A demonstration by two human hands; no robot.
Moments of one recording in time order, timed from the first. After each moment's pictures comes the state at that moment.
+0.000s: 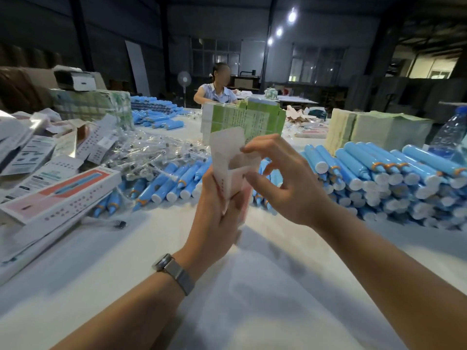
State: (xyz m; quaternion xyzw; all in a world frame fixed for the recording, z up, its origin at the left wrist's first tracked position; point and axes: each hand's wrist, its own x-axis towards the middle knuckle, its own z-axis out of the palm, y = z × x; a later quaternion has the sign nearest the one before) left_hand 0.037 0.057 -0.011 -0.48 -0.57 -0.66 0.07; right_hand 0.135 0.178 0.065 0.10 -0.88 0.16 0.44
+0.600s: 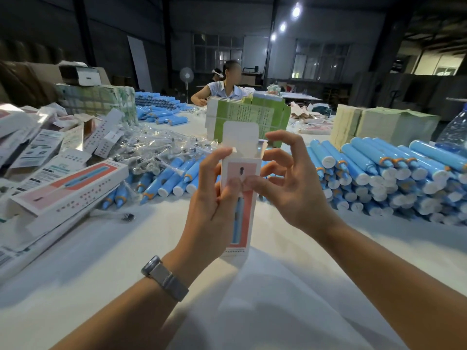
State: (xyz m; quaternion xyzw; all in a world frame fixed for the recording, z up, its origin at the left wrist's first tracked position) left_hand 0.038 0.031 -0.002 -0.52 -0.51 -0.68 0.08; right_hand 0.138 0.152 0.049 0.06 -0.79 0.46 0.40
